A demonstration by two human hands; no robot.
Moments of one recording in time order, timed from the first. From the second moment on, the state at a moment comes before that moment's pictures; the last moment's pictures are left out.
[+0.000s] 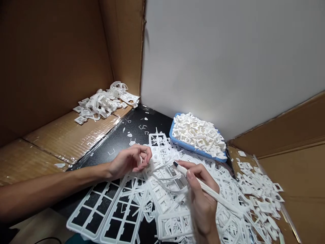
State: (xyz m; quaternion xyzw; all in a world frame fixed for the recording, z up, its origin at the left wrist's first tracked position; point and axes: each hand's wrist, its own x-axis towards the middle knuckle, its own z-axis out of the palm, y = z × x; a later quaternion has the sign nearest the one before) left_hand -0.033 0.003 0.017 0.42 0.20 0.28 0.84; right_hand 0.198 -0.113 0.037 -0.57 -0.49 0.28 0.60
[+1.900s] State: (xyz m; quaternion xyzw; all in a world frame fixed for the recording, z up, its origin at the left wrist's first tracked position) left_hand -0.029 -0.021 0.010 0.76 0.23 0.23 0.56; right_hand 0.193 -0.132 0.080 -0.65 -0.66 0.27 0.25
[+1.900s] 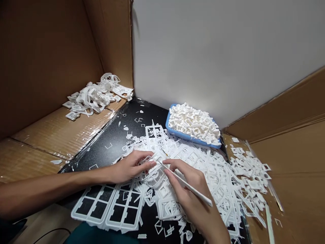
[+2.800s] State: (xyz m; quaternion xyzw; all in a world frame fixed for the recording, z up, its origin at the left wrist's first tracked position) left_hand -0.028 -0.022 0.009 0.87 0.22 0.16 0.41; right_hand 0.179 -0.125 0.081 -0.44 -0.90 -0.01 0.03
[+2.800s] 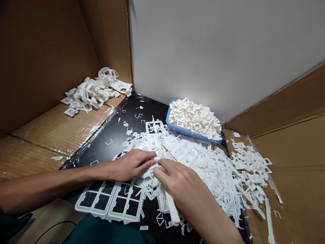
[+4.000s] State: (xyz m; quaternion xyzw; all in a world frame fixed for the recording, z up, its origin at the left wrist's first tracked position) left_hand -0.029 -0.022 0.012 0.88 0.19 0.15 0.41; right_hand 0.212 -0.105 0.109 -0.55 -0.78 0.29 0.12
